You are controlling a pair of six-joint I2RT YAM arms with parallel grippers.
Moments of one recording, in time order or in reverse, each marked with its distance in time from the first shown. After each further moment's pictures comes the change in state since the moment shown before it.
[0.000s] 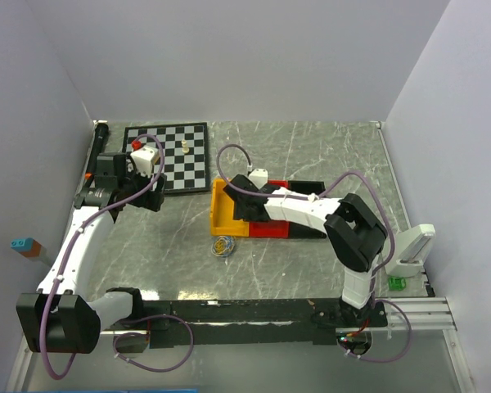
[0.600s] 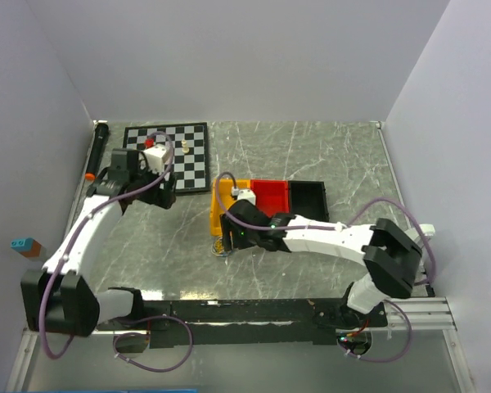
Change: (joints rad) left arm -0.054 0.072 0.007 0.029 0.037 -0.042; right arm 0.179 -0.311 -0.271 0.195 -0.226 -0.116
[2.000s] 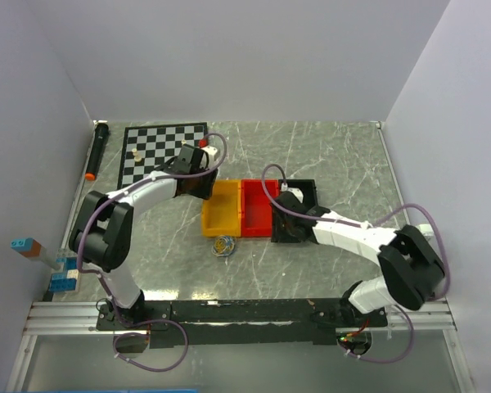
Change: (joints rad) left arm -0.334 0.553 0.188 0.272 -0.192 -0.250; right arm -0.308 -0.142 -0.240 -0.089 -0.037 -0.042
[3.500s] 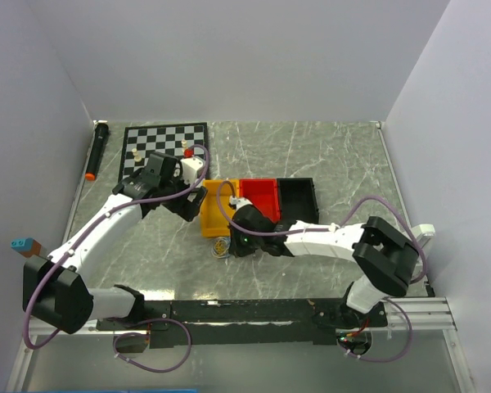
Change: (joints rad) left arm 0.023 -0.472 -0.131 -0.327 0.107 0.239; right arm 0.283 0.204 0.109 0.328 -0.185 -0.034
